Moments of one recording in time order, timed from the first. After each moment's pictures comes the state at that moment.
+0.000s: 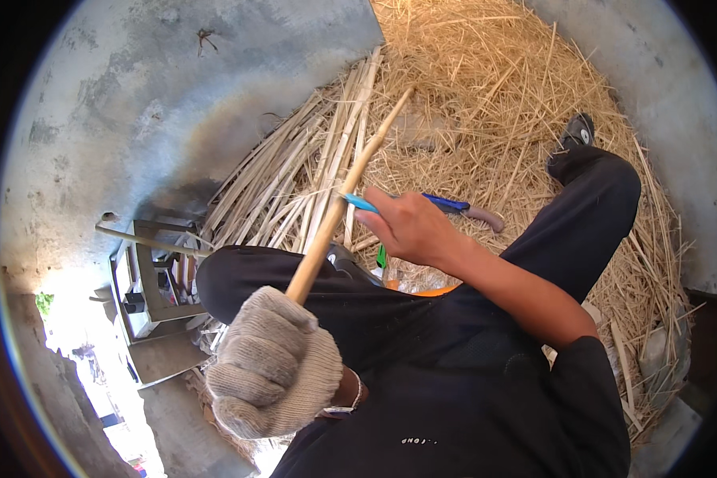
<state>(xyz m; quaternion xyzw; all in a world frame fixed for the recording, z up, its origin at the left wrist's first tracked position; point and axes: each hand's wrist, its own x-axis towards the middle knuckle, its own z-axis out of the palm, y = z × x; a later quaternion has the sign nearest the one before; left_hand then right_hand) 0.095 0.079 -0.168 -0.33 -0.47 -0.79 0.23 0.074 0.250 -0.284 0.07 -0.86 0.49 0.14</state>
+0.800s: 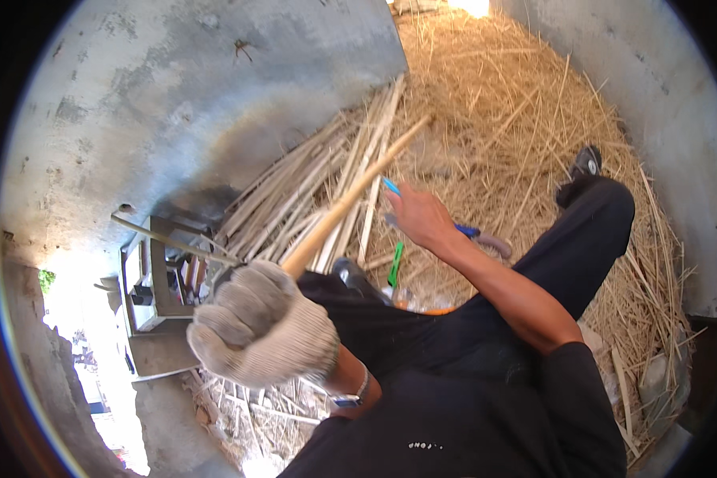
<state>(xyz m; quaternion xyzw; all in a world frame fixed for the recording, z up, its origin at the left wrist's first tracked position) 0.077 0.080 -0.144 -0.12 -0.39 -0.87 0.27 0.020 0.242 -0.330 -0.01 -0.92 0.37 0.13</state>
